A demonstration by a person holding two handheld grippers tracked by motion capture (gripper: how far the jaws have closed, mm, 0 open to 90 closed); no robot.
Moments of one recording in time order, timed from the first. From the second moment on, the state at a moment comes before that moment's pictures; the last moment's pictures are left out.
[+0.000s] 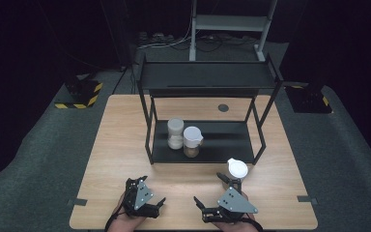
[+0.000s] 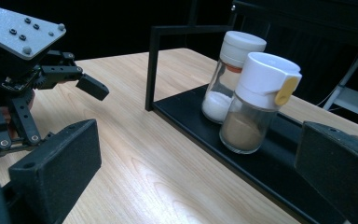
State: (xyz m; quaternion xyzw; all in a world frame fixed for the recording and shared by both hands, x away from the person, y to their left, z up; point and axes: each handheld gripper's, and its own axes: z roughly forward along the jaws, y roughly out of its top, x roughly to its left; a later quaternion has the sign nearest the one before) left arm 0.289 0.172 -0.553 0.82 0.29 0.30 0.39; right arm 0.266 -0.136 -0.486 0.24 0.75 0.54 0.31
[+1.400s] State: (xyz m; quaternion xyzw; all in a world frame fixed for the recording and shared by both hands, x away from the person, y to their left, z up) left arm 0.289 0.171 -0.553 0.82 0.29 0.30 0.39; right arm 0.283 -0.181 -0.469 0.29 0.71 0.55 0.33
